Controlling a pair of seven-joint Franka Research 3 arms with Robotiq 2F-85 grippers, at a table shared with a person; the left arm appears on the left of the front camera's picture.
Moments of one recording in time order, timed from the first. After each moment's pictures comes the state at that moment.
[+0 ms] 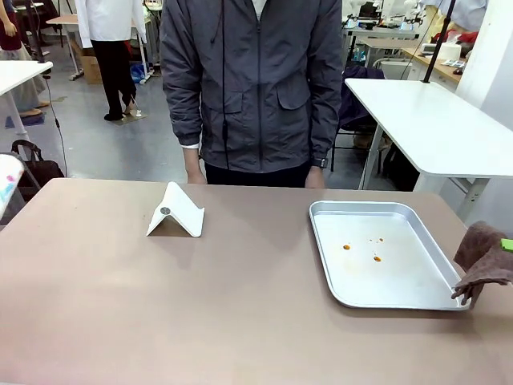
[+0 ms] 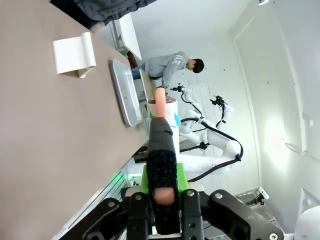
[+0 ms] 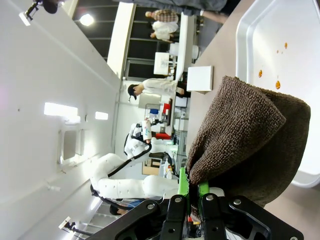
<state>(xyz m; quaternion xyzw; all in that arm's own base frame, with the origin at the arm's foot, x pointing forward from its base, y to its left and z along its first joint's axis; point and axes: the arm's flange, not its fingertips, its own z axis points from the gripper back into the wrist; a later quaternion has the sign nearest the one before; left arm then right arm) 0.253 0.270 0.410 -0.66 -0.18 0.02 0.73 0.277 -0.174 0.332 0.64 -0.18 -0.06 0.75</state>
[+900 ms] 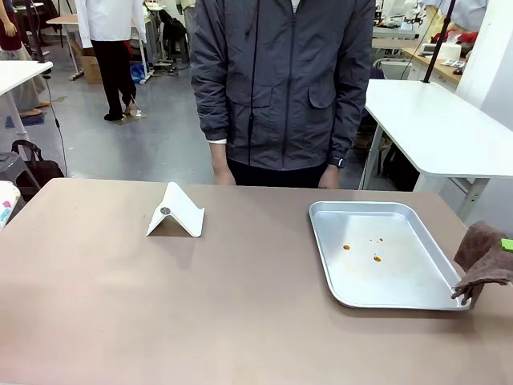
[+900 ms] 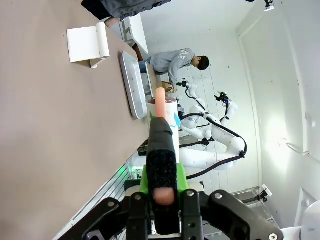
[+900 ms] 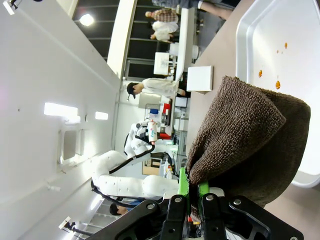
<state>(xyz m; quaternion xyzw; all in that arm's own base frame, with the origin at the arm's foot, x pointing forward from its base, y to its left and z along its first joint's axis) 0.257 0.278 0.389 -0.65 -0.16 0.02 0.74 0.277 -0.174 0.332 0.64 -0.18 -0.06 0.75</state>
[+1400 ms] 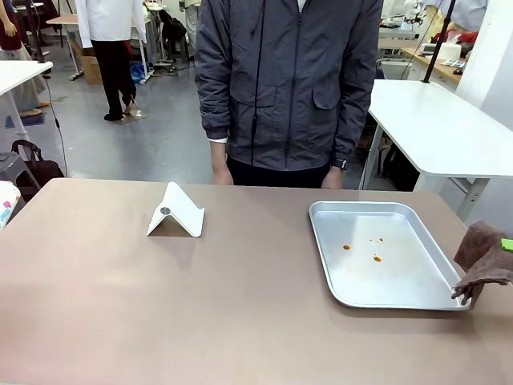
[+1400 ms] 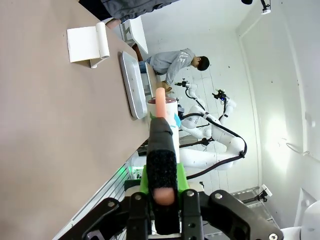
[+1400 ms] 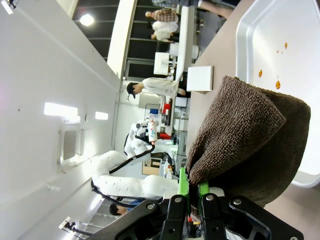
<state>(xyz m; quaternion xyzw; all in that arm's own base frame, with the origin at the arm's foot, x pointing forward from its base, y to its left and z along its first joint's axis) 0.257 0.277 0.389 -0.66 -0.16 0.02 0.74 0.277 -0.174 0.332 0.64 -0.18 -0.06 0.75</state>
